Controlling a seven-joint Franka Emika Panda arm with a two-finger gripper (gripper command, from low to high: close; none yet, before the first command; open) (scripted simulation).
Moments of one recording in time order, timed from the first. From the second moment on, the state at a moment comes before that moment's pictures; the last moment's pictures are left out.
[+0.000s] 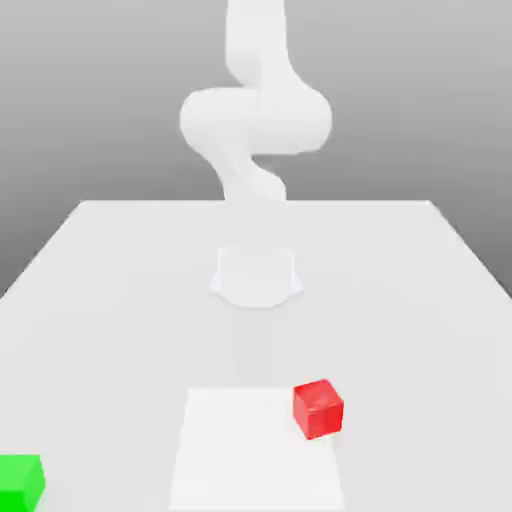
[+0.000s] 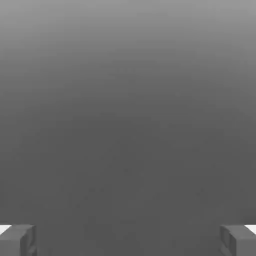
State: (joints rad) arm 0.03 -0.72 -0.02 -2.35 0.02 2.35 0.77
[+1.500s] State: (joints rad) arm 0.10 0.06 -0.04 -2.69 0.01 2.73 0.50
